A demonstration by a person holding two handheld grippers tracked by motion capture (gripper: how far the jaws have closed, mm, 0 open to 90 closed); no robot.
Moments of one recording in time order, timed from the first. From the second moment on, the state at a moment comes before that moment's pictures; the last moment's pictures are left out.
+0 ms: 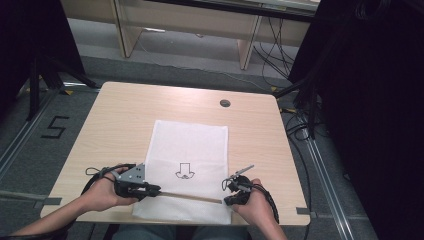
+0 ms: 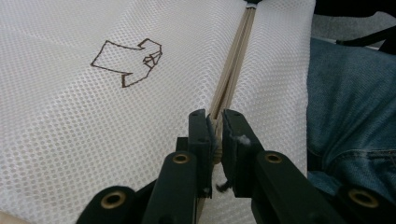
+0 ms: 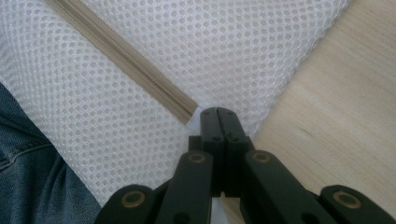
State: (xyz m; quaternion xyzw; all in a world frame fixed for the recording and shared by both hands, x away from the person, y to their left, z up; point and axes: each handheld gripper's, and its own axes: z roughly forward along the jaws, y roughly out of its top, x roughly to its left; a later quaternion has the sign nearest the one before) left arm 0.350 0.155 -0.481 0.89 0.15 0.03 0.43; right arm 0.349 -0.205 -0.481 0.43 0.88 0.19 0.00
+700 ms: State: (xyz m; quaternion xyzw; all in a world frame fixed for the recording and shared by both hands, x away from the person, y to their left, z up) left arm 0.350 0.164 -0.482 0.89 0.15 0.04 0.42; right arm 0.349 -0.205 -0.481 0.43 0.88 0.19 0.01
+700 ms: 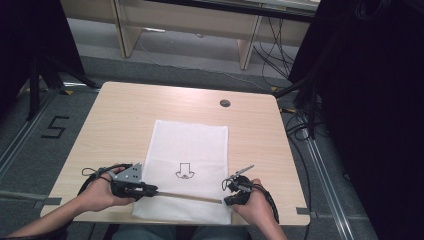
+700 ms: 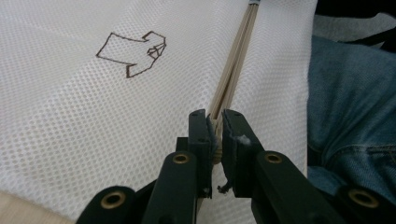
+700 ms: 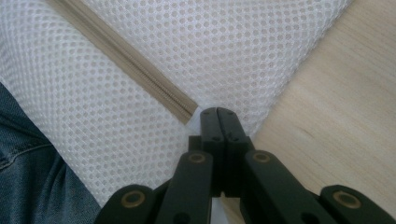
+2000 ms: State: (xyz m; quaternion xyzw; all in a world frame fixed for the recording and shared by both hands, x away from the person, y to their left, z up) left arm 0.349 0.175 -0.484 0.89 0.17 0.04 0.43; right arm 0.349 -0.204 -0.481 0.43 0.88 0.19 0.01
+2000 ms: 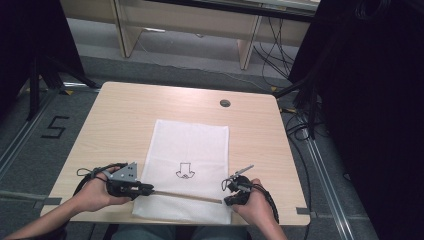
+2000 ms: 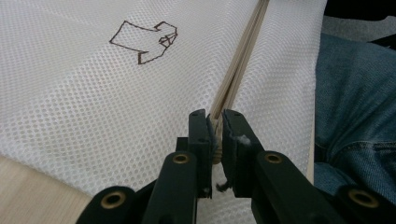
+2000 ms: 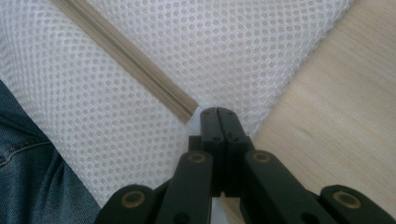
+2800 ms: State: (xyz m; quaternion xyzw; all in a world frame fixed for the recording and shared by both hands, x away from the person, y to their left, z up) left arm 0.347 0.182 -0.486 0.89 0.18 0.04 0.42; right arm 0.350 -0.203 -0.480 0.43 0.89 0.18 0.01
